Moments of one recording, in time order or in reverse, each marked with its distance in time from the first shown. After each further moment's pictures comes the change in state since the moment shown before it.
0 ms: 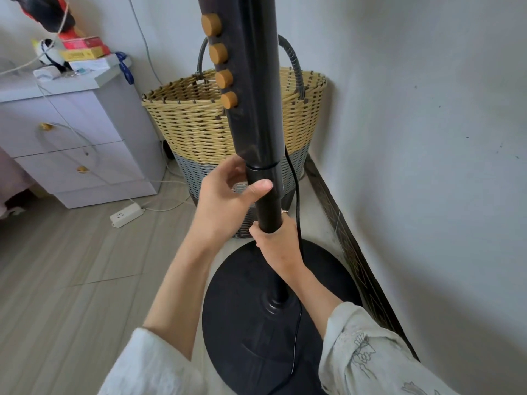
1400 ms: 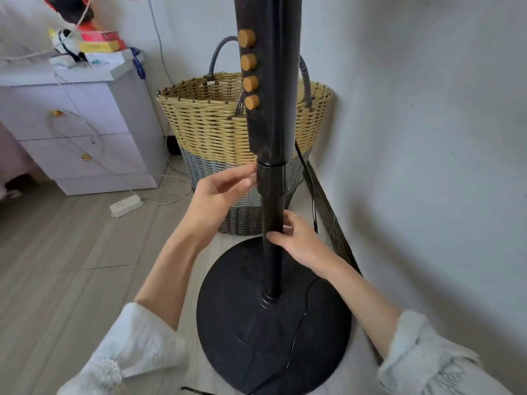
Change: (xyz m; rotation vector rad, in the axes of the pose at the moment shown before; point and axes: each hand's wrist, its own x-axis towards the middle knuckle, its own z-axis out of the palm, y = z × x) left_hand -0.004 -0.018 -0.030 -0.212 -0.103 -0.090; right_hand -0.019 -0.048 -0.048 -0.350 -0.375 0.148
